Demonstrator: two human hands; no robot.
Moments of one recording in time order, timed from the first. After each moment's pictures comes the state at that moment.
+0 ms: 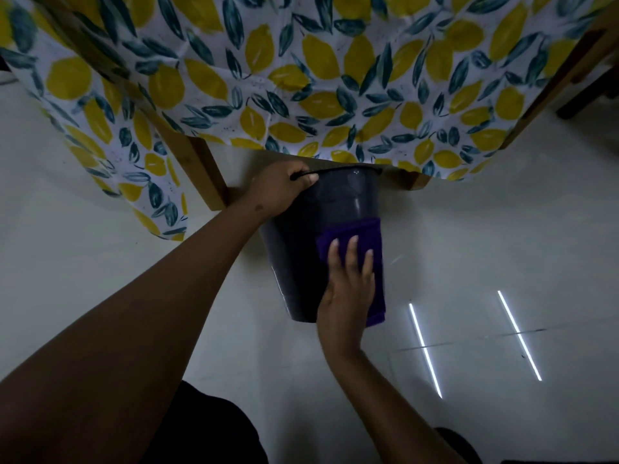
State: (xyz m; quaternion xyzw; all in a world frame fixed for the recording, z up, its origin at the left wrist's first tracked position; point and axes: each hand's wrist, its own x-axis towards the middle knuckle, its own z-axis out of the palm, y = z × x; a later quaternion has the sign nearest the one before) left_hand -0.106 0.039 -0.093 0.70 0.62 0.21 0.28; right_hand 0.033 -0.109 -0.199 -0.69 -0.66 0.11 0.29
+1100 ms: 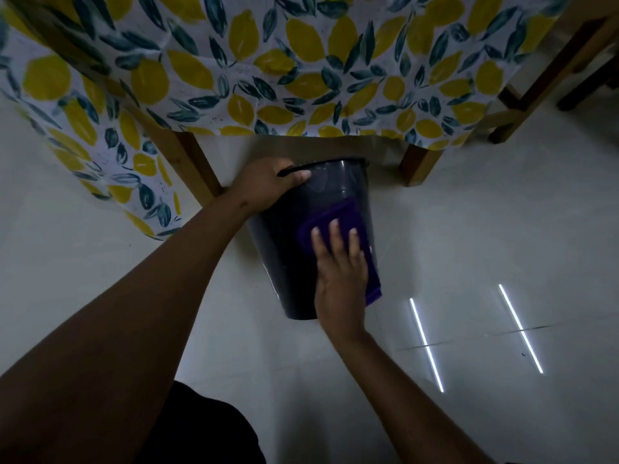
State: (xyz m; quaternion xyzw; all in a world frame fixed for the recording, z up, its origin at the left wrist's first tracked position) left_hand -0.111 0.046 -0.090 0.71 0.63 0.19 0.27; right_hand 0.048 -0.085 -0.198 -0.62 -0.73 0.13 0.26
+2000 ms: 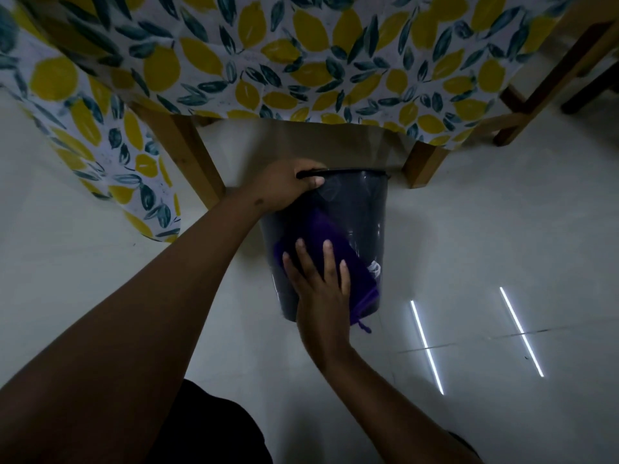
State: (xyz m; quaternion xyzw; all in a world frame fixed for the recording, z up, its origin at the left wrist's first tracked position) left_hand -0.098 0.047 -0.079 0.72 0.58 0.18 0.34; right_hand 0.022 -0.111 -0.205 -0.57 -0.80 0.04 0.17
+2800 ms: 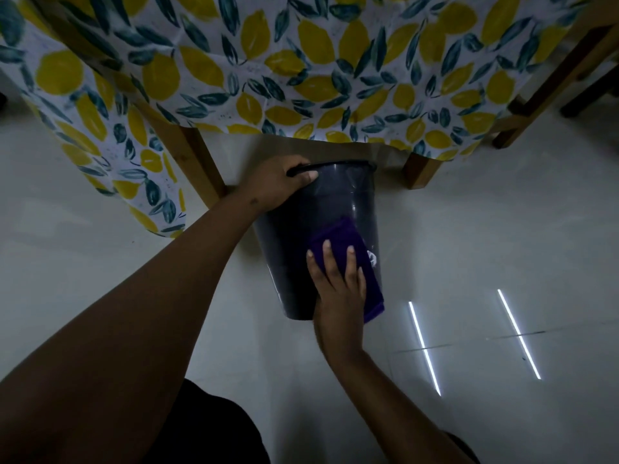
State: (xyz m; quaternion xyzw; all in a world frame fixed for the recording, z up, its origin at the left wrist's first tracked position) left_hand -0.109 0.045 -0.089 0.70 0.61 0.20 0.30; right_hand 0.042 -0.110 -0.213 -0.61 -0.76 0.08 0.21
